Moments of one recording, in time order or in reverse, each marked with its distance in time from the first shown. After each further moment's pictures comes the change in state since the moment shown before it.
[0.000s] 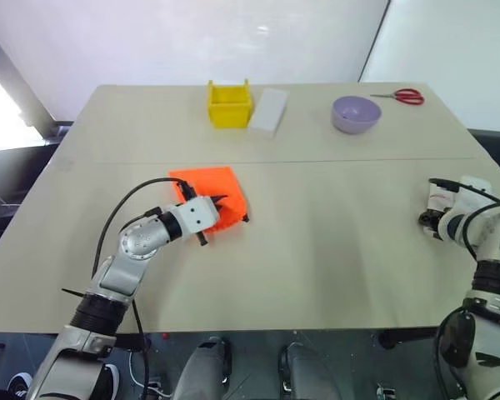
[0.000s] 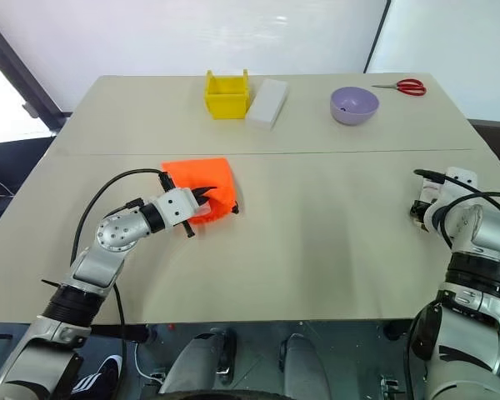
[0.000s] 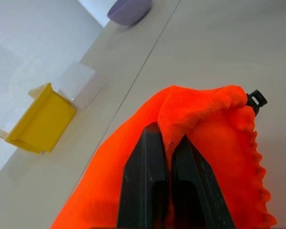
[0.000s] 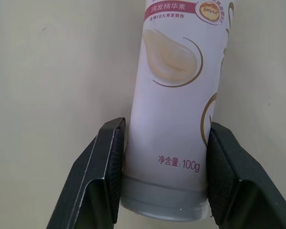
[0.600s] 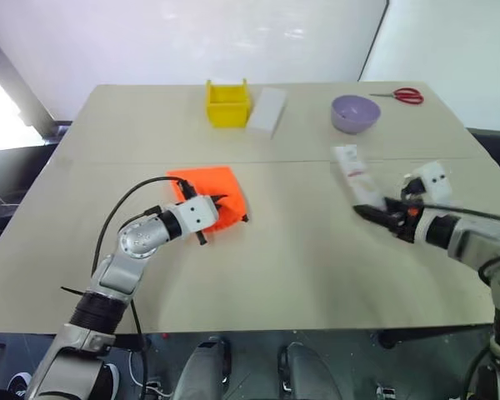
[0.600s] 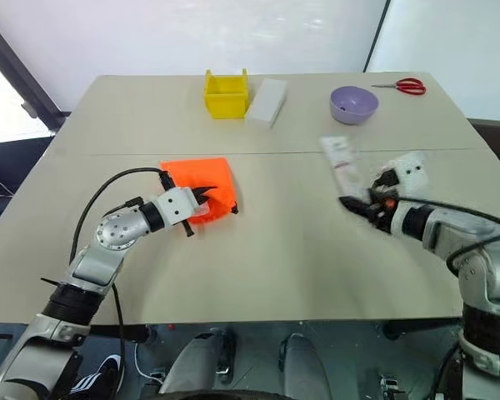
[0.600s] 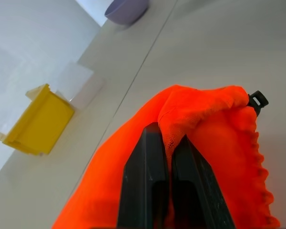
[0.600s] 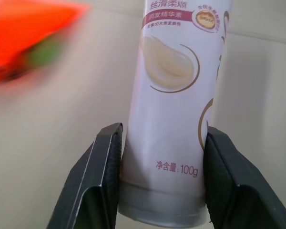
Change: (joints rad) left arm -0.022 0.004 -0.001 0.010 -0.003 0.012 -0.019; right arm 0.410 -0.145 0.156 -0.857 0.499 0.005 0.613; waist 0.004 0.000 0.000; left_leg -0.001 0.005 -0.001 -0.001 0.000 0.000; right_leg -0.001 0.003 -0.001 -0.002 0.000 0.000
